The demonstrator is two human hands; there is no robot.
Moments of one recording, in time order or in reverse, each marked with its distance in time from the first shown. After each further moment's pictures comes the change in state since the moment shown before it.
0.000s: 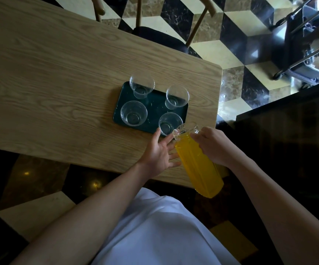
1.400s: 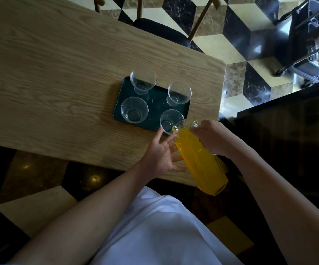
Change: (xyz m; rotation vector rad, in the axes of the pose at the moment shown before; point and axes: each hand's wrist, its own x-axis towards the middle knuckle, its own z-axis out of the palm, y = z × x) left_hand 0.003 -0.004 0.004 -0.201 0.021 -0.102; right_hand 0.014 -0.017 -0.014 -0.642 -0.119 -0.307
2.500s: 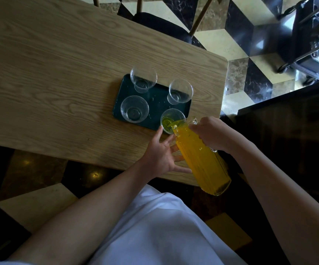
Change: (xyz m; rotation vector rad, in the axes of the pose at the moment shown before) left_hand 0.000 0.005 0.001 -0.122 -0.019 -0.075; right_hand 0.020 0.001 0.000 0.336 -0.067 0.287
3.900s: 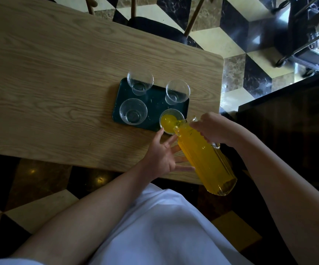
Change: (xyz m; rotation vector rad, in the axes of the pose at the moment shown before) left_hand 0.000 -0.001 0.002 0.037 0.029 -0.023; right_hand 0.004 0.008 -0.005 0.168 -0.033 0.098
